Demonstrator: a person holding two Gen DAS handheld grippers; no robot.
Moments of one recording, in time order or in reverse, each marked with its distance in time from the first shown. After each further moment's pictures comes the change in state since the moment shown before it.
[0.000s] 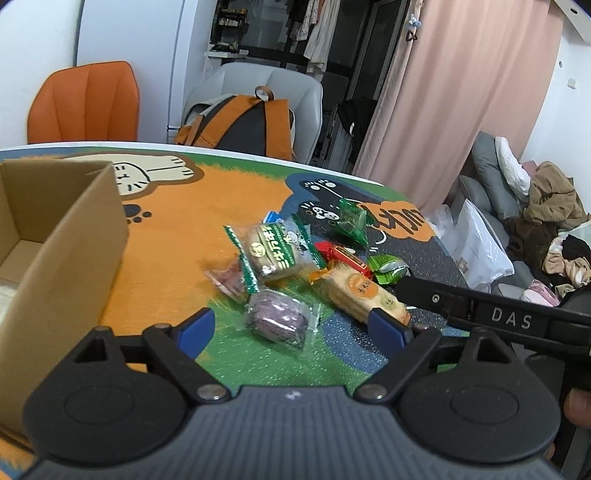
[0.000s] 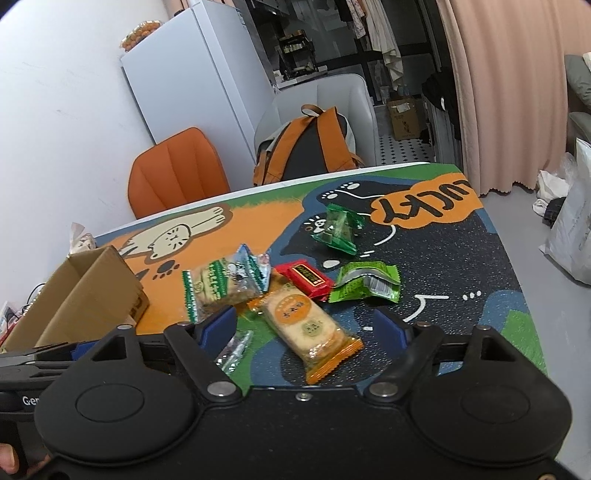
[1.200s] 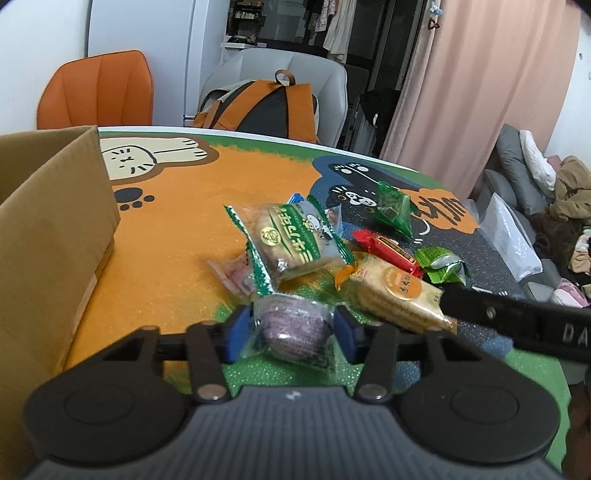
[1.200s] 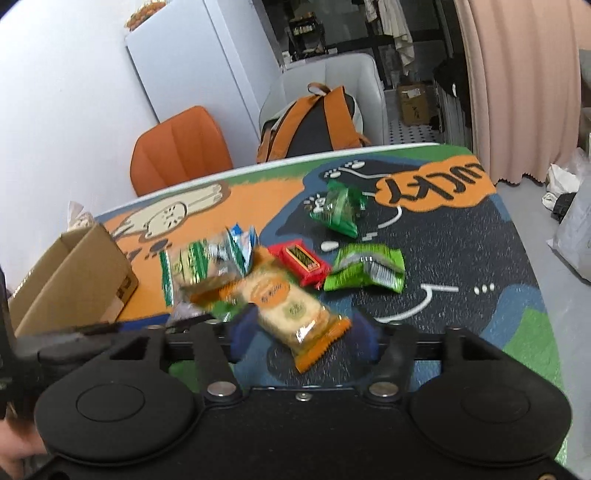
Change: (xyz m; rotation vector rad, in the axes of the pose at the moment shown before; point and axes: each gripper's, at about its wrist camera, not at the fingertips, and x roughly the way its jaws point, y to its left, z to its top) left arm 0.051 0.011 -0.005 -0.007 0.014 0.073; right arm 0.022 -0.006 -0.002 -0.029 0.055 0.029
